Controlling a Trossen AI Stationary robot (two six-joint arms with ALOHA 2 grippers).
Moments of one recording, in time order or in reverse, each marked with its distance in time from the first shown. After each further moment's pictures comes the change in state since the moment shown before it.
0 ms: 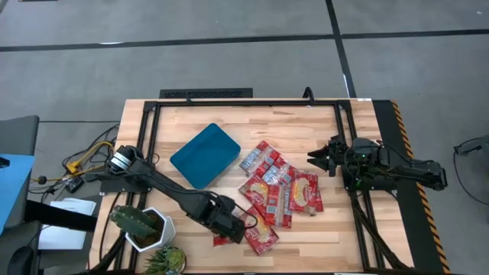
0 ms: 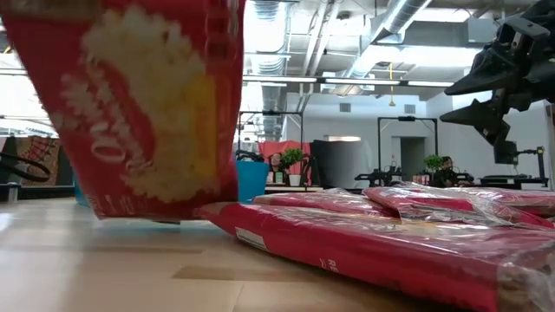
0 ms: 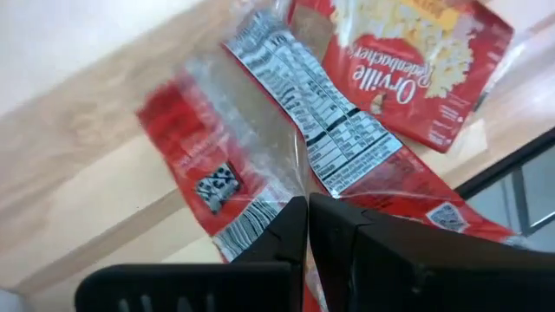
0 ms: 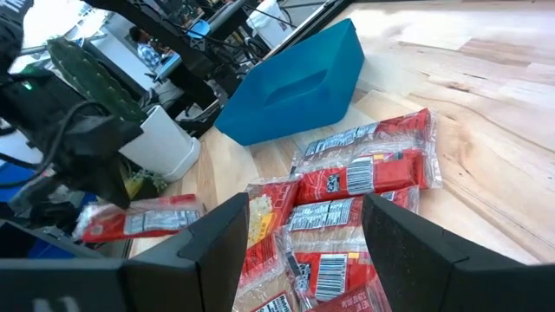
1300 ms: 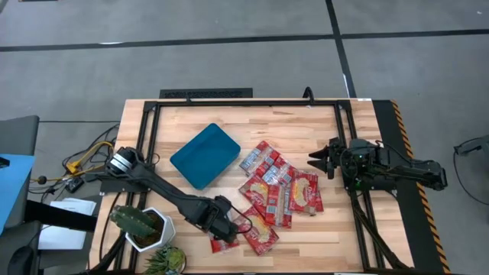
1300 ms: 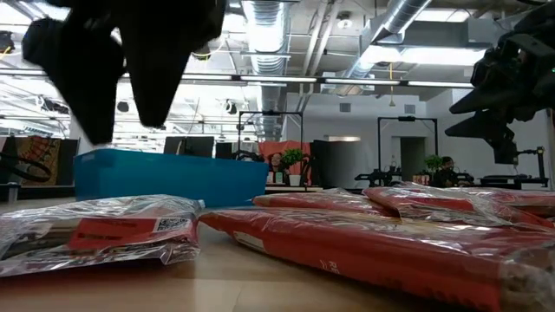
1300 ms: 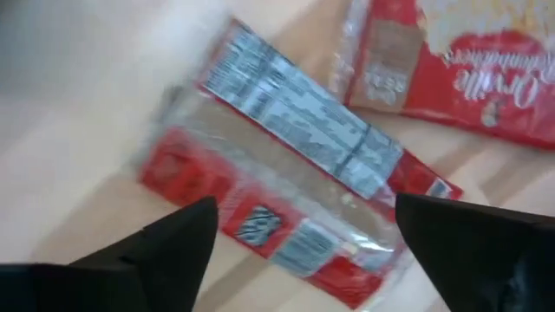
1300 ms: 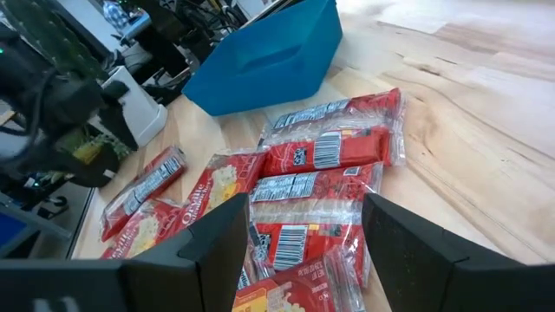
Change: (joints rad) left arm -0.039 0.007 -0.162 0.036 -0.121 0.154; right arm 0.000 0.000 0.000 -0.101 0.020 -0.105
